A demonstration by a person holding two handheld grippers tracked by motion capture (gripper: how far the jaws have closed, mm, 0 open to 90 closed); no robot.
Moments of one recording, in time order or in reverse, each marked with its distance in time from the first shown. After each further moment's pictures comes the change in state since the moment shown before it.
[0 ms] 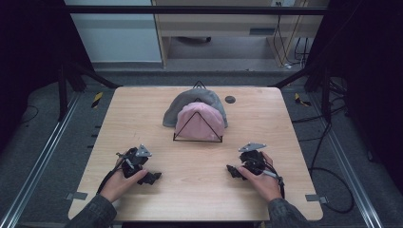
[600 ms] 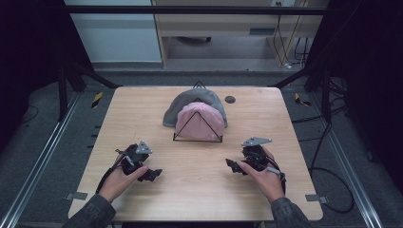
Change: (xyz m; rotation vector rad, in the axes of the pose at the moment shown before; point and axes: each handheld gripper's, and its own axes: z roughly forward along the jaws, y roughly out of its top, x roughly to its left) left arm -0.002 0.012 -0.011 0.021 -0.007 0.012; right arm -0.003 0.019 -0.024 -0.077 0.069 0.059
